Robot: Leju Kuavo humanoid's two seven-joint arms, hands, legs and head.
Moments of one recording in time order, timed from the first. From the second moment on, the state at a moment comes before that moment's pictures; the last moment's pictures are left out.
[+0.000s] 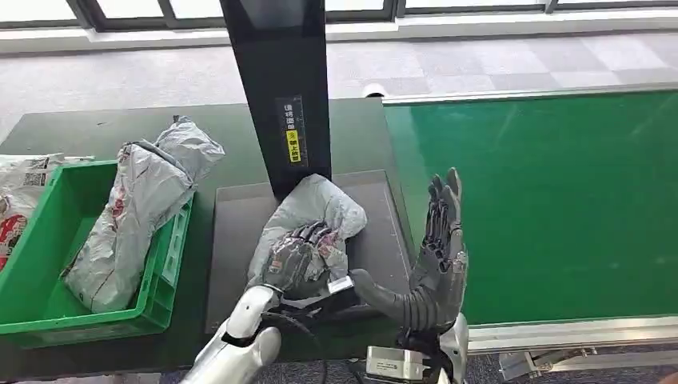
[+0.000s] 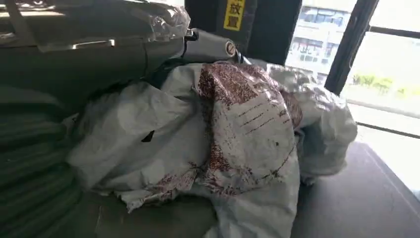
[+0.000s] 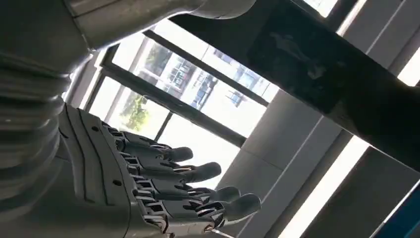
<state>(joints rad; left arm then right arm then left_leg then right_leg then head) -0.37 -0.30 -0.44 -0.72 -1.22 0.54 -0.19 0.03 0.17 0.36 -1.71 0.66 -0.68 -0.61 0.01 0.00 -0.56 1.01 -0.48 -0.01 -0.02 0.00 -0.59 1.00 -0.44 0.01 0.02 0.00</state>
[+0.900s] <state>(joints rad) -0.16 -0.29 -0.31 -1.18 -0.96 0.69 -0.47 0.08 0.17 0.36 -1.74 0.64 -0.70 -0.68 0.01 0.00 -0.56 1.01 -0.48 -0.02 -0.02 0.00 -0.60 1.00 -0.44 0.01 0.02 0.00</state>
